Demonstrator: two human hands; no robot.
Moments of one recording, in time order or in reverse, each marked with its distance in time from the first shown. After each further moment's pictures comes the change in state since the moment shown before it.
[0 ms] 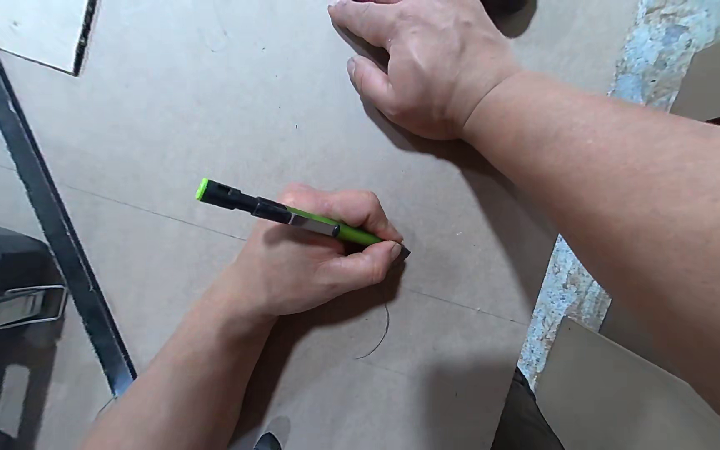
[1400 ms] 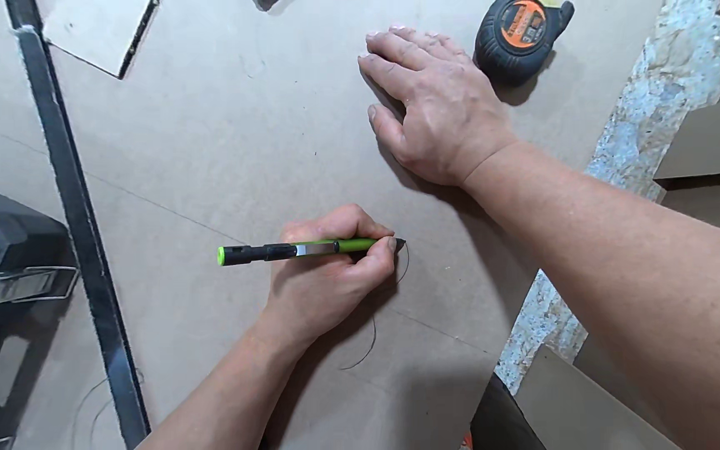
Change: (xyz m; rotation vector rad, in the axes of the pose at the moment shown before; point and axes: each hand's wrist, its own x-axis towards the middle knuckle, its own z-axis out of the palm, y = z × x) left_hand 0.000 0.013 0.035 0.101 0.499 -0.233; right_hand 0.006 0.010 0.006 -0.021 0.113 -0.161
